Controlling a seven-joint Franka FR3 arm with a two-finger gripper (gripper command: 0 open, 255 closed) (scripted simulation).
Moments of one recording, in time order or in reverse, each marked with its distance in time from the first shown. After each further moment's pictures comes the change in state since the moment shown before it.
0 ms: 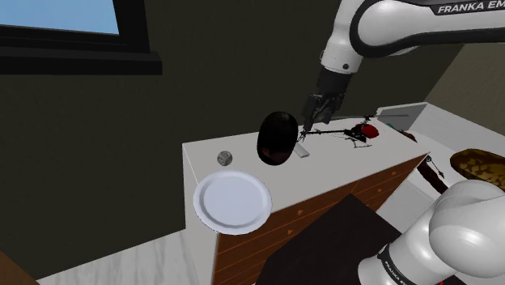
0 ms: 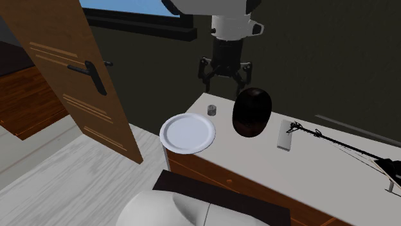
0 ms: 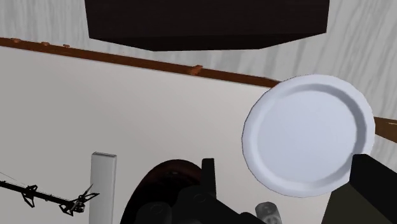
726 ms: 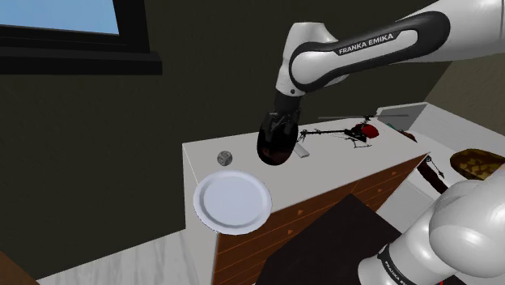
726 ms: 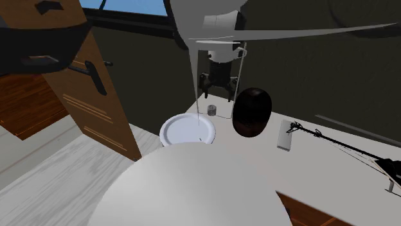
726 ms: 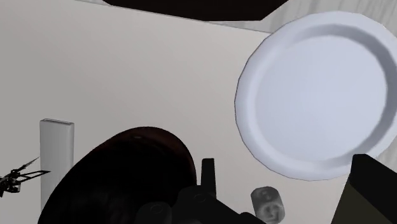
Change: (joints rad) arm 0.004 0.386 0.051 0.098 -0.026 0.299 0.050
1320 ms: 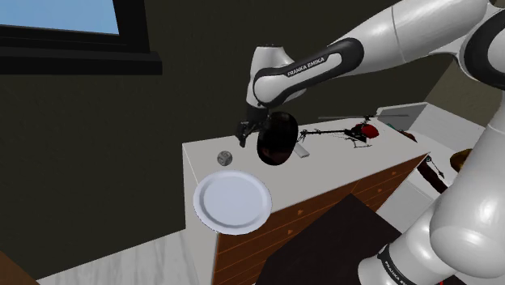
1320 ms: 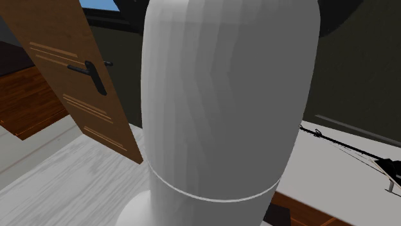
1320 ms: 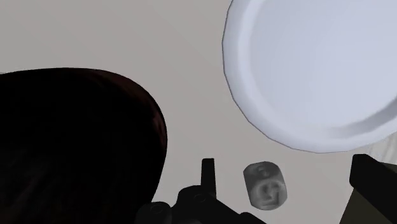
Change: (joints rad) arm 0.019 0.357 0.017 0.228 -0.070 0.134 0.065
